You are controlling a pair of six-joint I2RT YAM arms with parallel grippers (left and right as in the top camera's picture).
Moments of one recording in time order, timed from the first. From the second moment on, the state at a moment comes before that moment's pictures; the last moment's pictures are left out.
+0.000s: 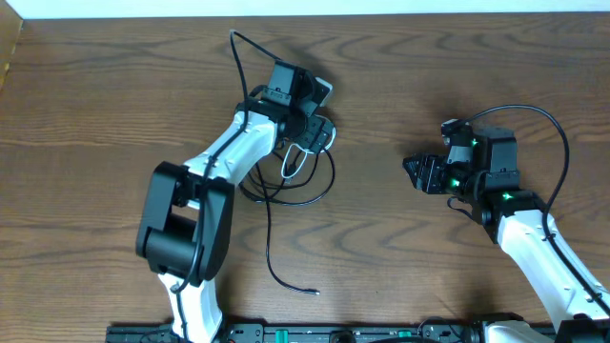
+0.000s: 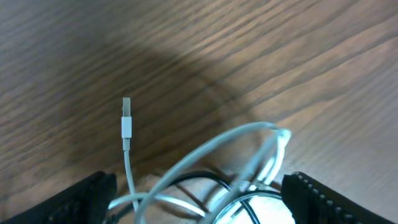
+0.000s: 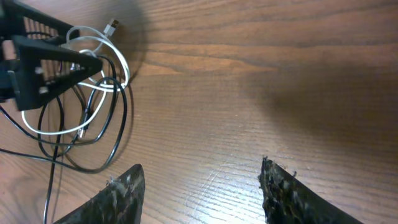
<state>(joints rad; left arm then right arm) -0.36 1.99 1.36 -0.43 0.20 0.20 0.10 1.33 0.67 -0.19 -0.42 0.28</state>
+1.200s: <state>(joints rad) -0.36 1.48 1.36 -0.58 0.78 -0.16 0.11 1.33 0.67 0.12 -0.86 0.23</state>
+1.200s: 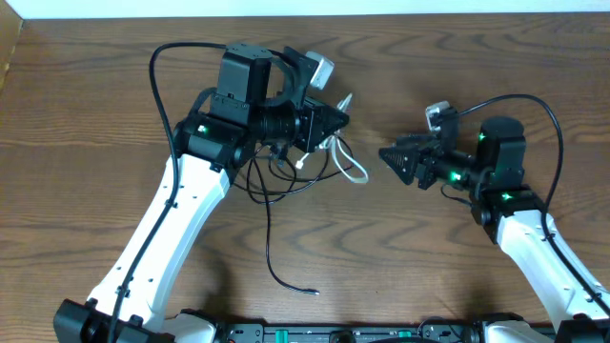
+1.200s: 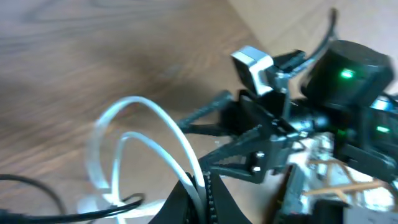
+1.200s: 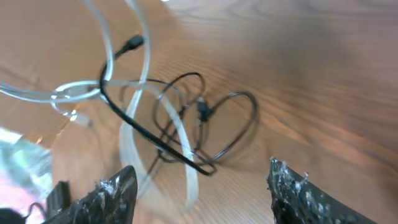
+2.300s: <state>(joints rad) -0.41 1.48 1.36 -0.63 1.15 -0.17 0.20 1.33 0.67 0.64 -0.86 0.22</state>
